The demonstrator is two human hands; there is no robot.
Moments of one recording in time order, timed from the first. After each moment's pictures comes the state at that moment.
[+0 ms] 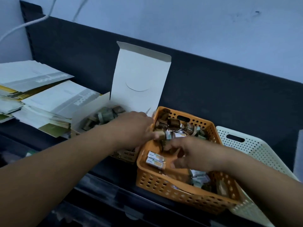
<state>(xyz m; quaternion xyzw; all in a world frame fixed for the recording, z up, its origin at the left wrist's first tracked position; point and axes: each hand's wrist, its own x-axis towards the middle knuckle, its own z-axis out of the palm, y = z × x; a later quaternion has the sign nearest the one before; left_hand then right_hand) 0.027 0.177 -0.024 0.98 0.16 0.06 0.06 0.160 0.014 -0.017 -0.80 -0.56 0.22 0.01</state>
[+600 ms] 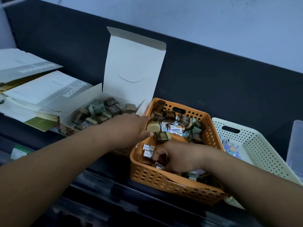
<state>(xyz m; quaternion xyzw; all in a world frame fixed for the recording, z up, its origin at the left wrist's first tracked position) 0.033 0.172 -0.042 0.98 0.16 0.03 0.10 0.151 0.029 -0.046 -0.77 -0.56 0.29 -0.05</state>
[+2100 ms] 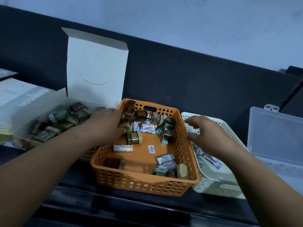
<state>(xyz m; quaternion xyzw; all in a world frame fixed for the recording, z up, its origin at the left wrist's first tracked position) 0.074 0.157 -0.039 0.97 0.22 0.06 0.07 0.223 -0.079 -0.021 -0.92 -0.36 -0.02 0.17</state>
